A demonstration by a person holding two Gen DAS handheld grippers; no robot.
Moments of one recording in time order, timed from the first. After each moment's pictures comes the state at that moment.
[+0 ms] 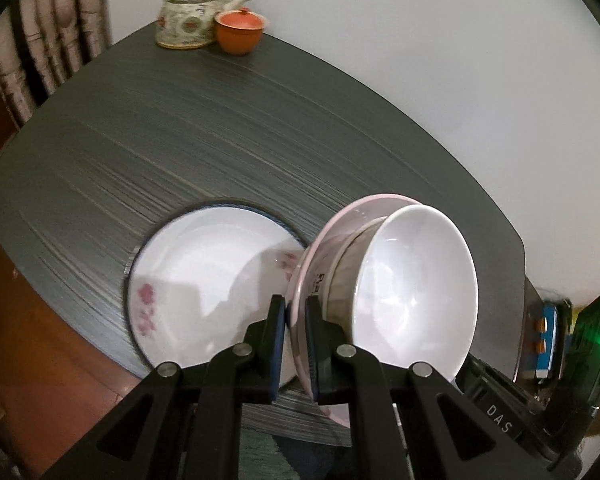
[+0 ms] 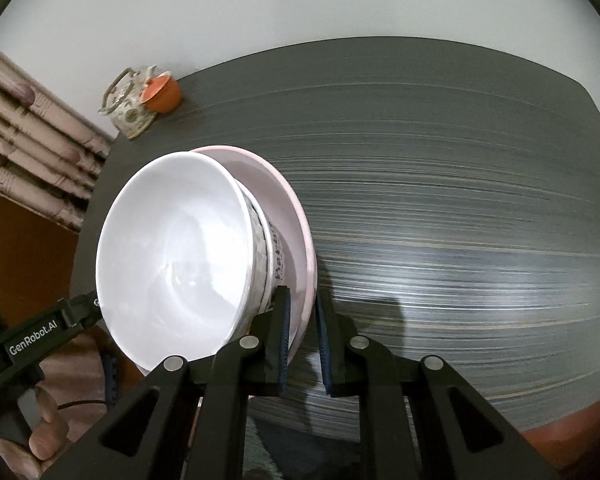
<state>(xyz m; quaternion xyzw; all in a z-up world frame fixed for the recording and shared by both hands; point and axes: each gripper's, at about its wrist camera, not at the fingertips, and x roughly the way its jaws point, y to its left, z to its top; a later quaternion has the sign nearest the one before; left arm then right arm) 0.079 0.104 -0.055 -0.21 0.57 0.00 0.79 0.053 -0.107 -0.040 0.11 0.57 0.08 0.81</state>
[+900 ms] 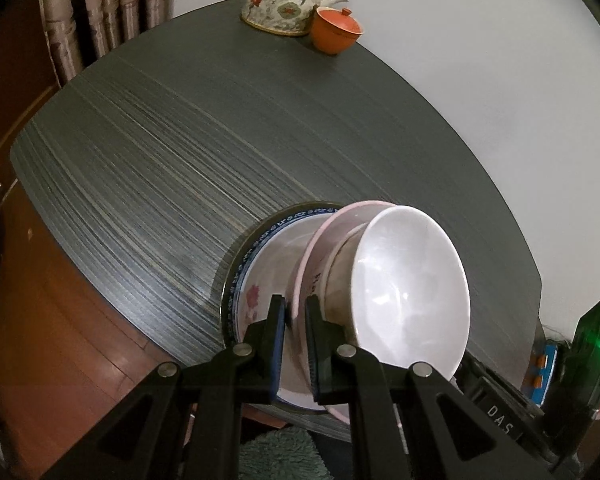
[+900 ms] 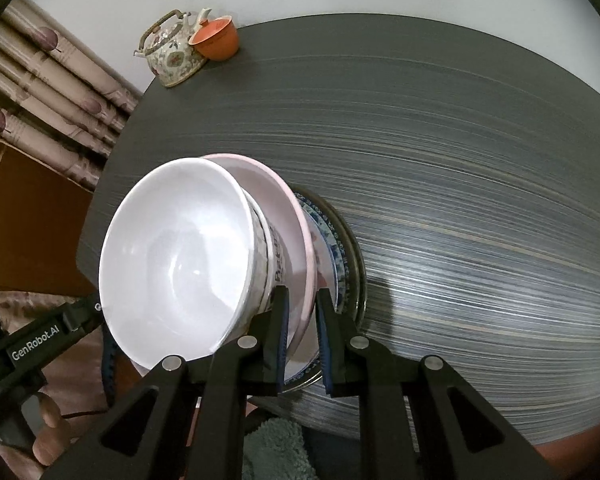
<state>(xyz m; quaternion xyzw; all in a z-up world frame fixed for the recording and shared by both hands) 0.056 0.189 -0.079 -0.25 0.58 0.06 0.77 0.065 -0.007 -0.071 0.07 0.59 0.12 0.79</state>
